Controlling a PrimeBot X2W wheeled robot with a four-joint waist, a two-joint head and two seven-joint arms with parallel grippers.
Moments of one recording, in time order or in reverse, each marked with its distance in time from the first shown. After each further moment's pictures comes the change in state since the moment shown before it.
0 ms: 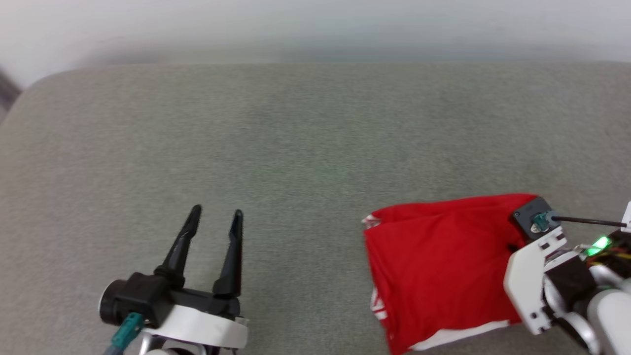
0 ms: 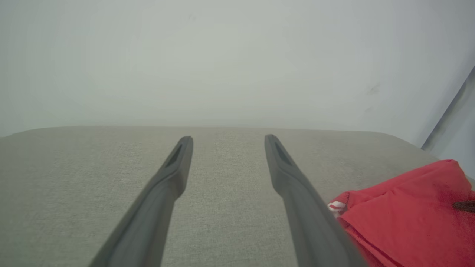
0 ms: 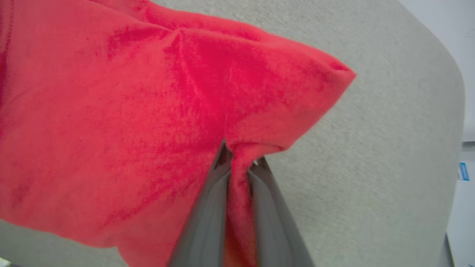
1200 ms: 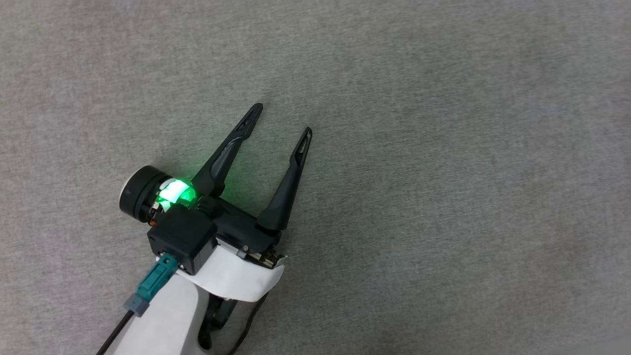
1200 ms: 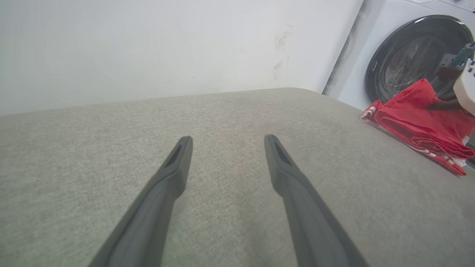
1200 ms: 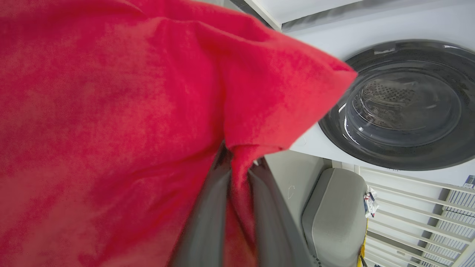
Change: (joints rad) left arm -0.326 0.117 -0.235 -0.098 0.034 0.000 -0.001; right arm -0.332 -0.476 -0.247 0.474 -0.106 0.000 -0.399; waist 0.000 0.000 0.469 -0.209
